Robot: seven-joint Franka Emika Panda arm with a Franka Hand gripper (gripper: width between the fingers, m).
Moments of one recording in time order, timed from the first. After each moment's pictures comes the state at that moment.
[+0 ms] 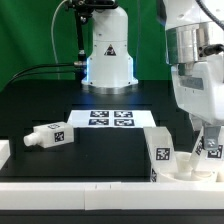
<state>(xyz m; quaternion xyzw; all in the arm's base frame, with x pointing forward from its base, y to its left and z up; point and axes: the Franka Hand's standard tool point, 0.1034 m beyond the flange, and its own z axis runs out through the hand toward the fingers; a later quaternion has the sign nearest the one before) 0.632 0.111 0.071 -0.70 0.70 -0.04 0.11</state>
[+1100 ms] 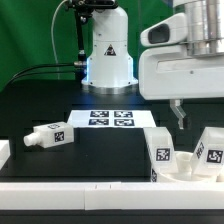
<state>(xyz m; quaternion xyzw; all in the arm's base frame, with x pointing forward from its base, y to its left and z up) 0.639 0.125 0.105 -0.99 0.09 -0.07 0.04</state>
